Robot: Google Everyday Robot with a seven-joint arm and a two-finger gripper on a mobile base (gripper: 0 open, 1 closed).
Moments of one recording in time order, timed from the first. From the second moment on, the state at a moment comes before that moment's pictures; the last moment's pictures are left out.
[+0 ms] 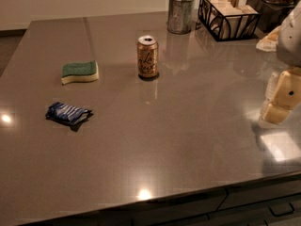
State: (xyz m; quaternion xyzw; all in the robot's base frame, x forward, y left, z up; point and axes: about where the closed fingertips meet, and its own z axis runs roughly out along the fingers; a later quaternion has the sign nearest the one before) arm 0.438 -0.216 0.977 -0.60 0.78 -0.04 0.16
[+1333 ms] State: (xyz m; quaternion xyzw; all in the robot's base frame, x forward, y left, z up) arm 0.480 -0.078 0.960 -0.65 0.73 0.04 0.19
